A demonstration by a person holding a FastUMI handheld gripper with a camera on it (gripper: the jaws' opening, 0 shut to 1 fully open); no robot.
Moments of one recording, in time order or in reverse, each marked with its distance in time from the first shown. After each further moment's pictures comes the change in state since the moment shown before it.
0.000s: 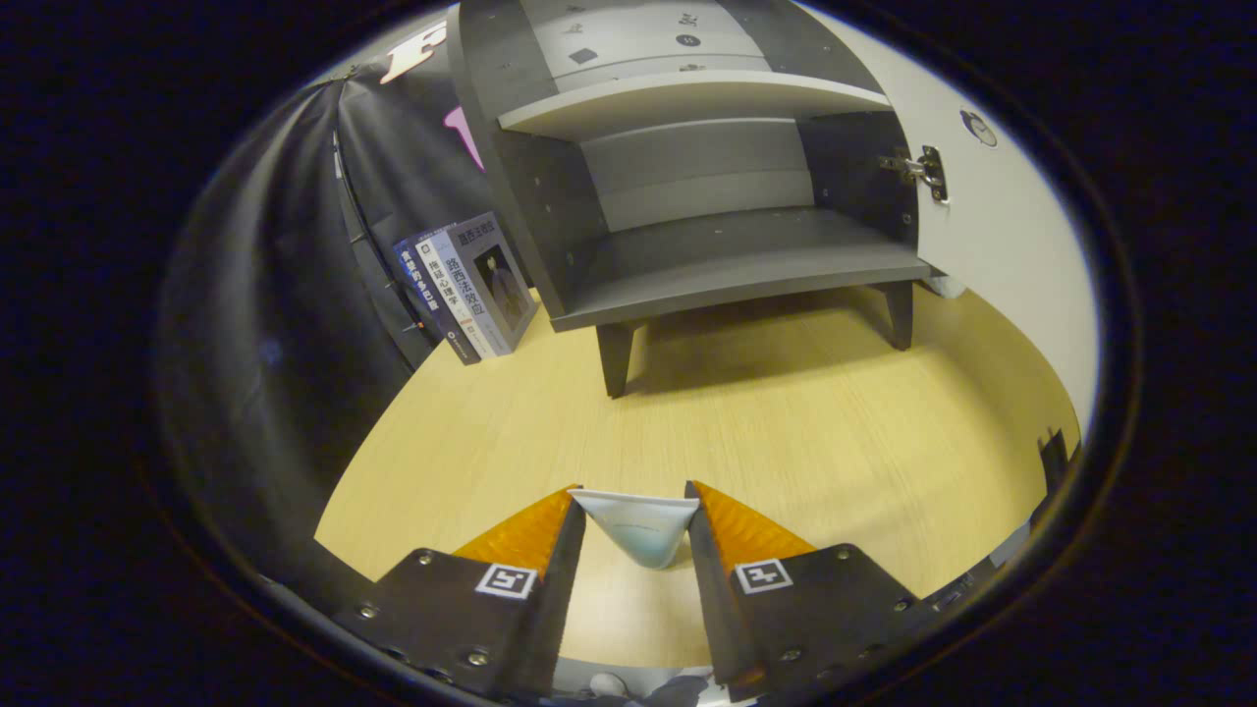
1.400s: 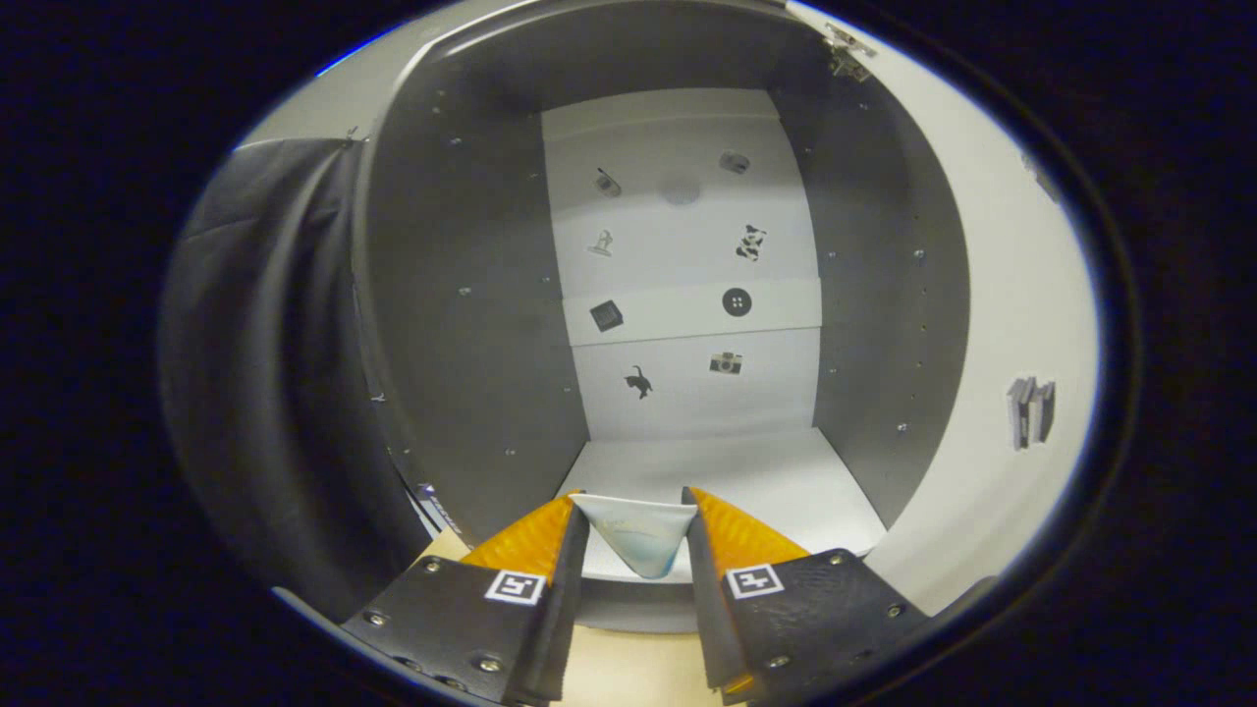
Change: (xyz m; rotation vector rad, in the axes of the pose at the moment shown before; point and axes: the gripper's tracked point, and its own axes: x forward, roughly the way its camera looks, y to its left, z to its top) arm -0.091 0.006 0.420 -0.118 -0.333 0.032
